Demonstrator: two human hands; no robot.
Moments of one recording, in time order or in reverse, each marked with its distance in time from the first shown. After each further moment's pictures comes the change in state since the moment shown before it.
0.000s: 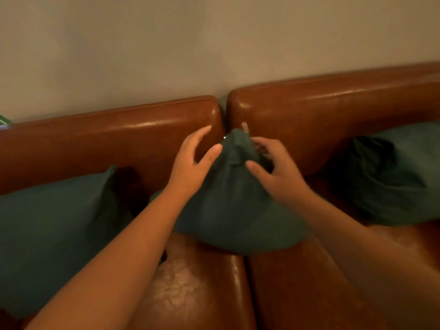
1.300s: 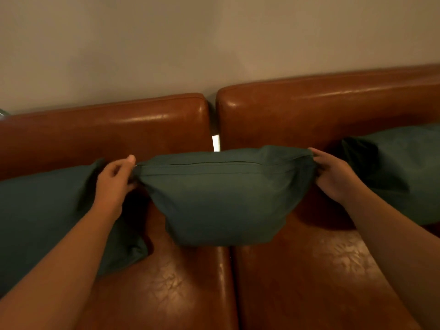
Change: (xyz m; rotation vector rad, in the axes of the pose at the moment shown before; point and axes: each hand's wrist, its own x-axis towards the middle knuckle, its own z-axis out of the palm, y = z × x) left_hand -0.045 -0.050 -0.071 -0.240 0.406 -0.541; right_hand -0.010 0.132 -0.114 0.840 0.162 0.921
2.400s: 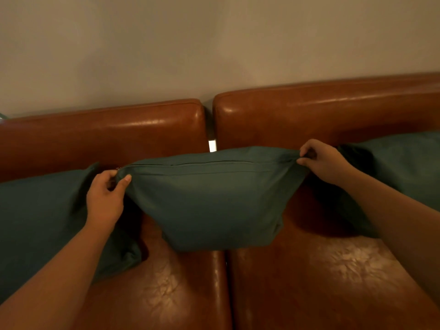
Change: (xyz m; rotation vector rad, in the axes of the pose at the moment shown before) left_hand -0.006 -0.023 -0.007 0.472 0.165 0.299; right_hand 0.008 -0.041 0.009 -1.254 -0.117 -0.490
